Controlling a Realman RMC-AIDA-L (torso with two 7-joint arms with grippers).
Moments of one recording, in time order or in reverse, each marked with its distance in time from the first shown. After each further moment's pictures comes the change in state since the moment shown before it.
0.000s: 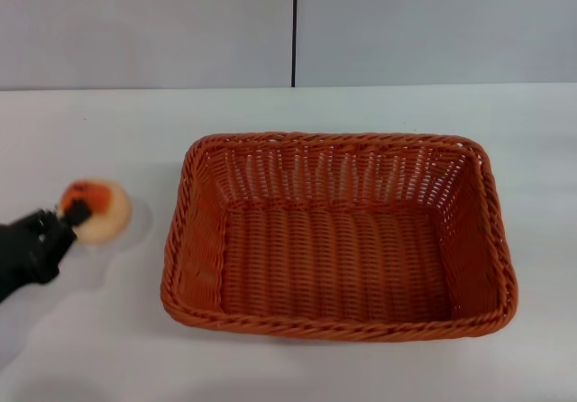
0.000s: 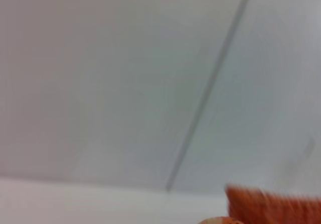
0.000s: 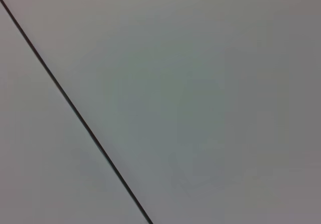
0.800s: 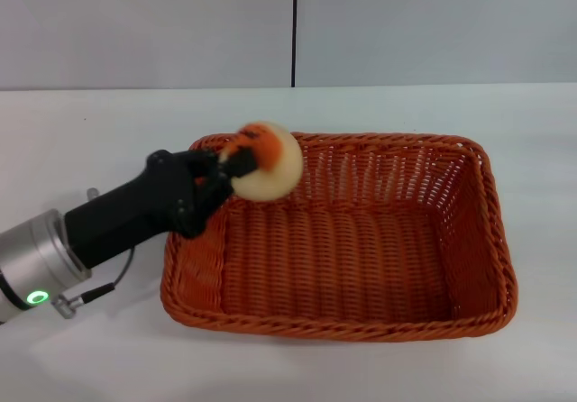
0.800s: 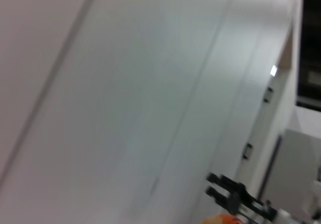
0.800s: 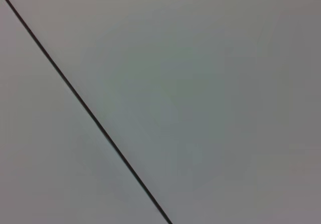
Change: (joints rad) left arm -0.248 -0.011 0.196 -0.161 -0.084 0.093 0.015; right arm 0.008 0.003 0.000 0.037 0.000 -0.007 0.000
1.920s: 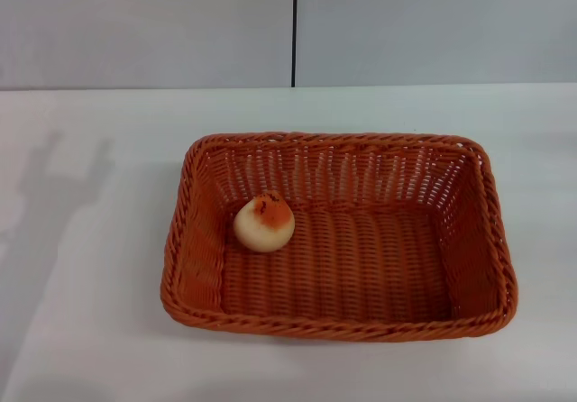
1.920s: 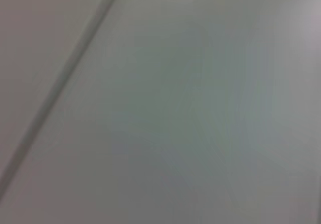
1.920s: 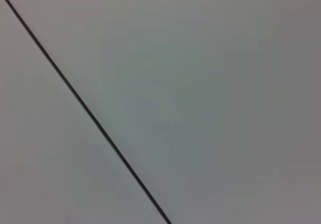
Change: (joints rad) left arm 0.221 -0.003 -0.716 -0.289 -0.028 0.038 0.399; right arm 0.006 0.007 0.003 -0.003 0.008 0.007 -0.017
